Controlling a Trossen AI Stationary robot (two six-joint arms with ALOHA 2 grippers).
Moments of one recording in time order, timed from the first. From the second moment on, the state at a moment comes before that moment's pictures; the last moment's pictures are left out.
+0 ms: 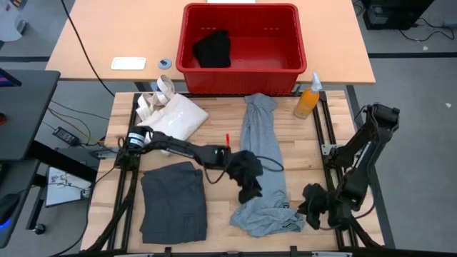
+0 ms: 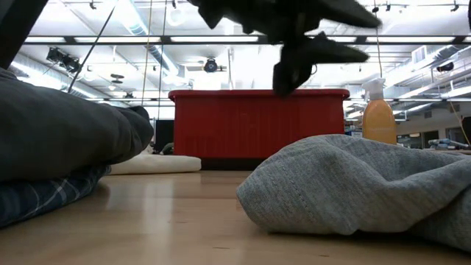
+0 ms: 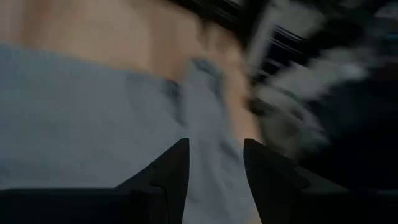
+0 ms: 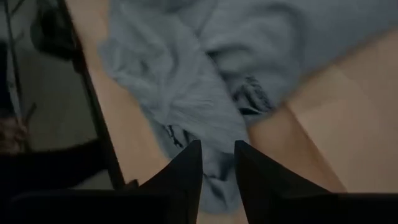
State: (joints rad) left arm -0.14 2.05 1.58 -0.11 0.32 -0.47; right arm 1.11 1.29 0.69 -0.52 0.48 1.60
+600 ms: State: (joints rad) left arm 0.07 2.06 1.58 0.05 0.15 -0.44; right arm 1.09 1.67 0.69 0.09 0.25 1.37
